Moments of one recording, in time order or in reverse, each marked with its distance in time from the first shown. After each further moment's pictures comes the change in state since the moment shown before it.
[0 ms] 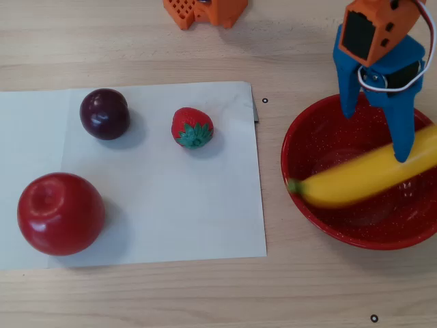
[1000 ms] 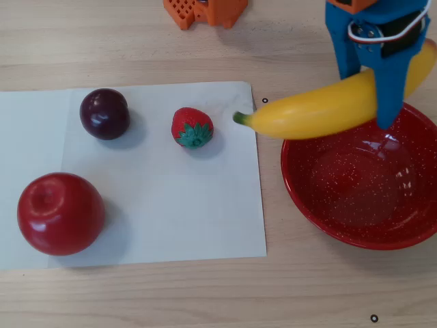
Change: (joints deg) arm -4.7 7.1 -11.6 7.9 2.5
